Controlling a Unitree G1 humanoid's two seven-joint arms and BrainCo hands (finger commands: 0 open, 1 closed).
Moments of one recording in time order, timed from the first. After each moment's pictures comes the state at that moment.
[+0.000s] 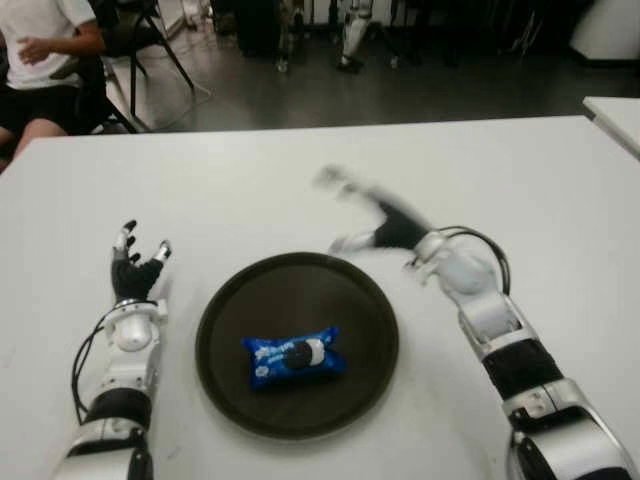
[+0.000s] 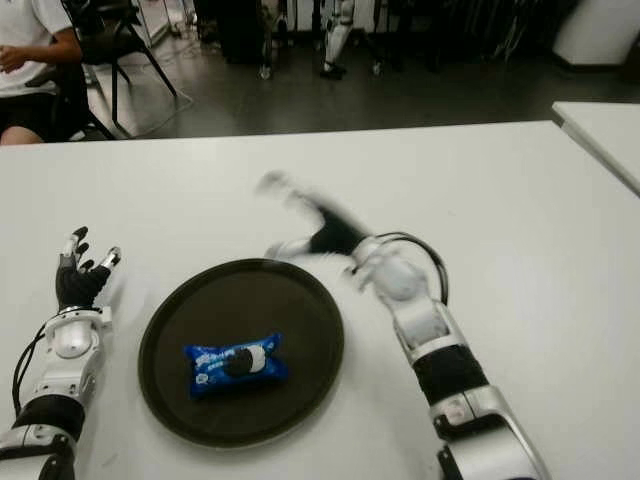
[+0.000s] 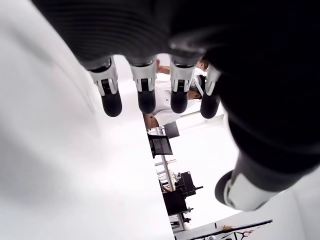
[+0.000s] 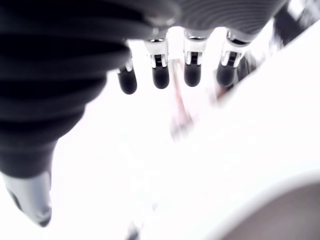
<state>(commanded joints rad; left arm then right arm) -0.35 0.22 0.19 0.90 0.06 -0.40 0.28 -0.50 -0.12 0.09 0.69 -0.07 -0.54 0.20</state>
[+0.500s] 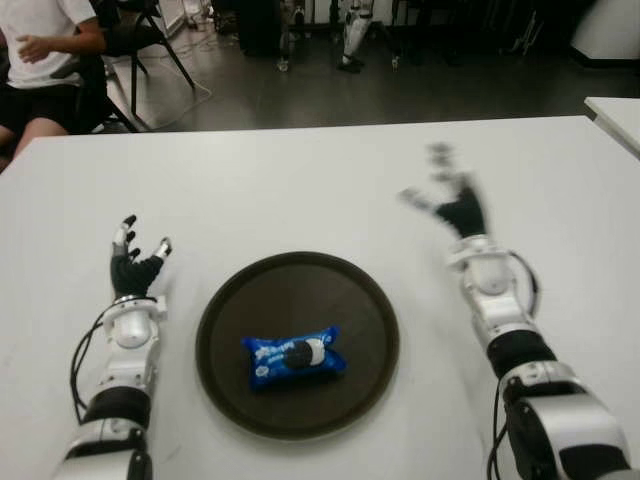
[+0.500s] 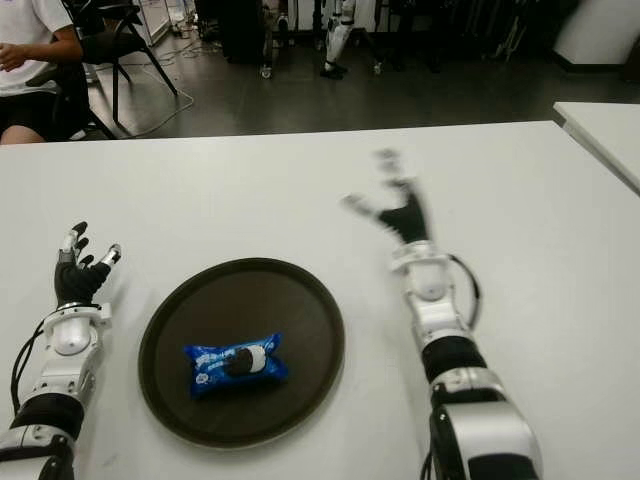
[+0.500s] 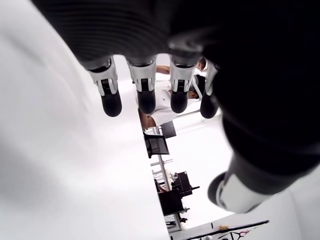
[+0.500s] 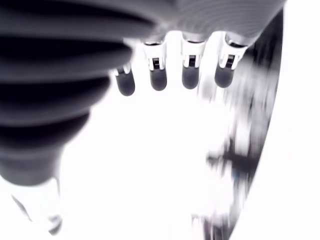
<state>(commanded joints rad) -0.33 0.22 0.19 0.82 0.05 -0.35 0.26 -0.63 -0.09 -0.09 0.96 -0.07 -0.61 -0.23</state>
